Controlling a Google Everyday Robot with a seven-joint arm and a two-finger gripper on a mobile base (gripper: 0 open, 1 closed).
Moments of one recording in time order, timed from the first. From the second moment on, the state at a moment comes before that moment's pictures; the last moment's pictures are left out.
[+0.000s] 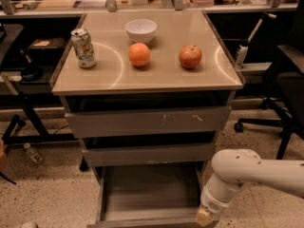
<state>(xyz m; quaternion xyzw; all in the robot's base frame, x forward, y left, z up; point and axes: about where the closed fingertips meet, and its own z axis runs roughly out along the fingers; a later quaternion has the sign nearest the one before) 0.340 -0.169 0.480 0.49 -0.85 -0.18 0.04</state>
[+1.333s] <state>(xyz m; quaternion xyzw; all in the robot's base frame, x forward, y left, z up) 0.346 -0.157 0.362 0.45 -0.86 -0.22 0.05</state>
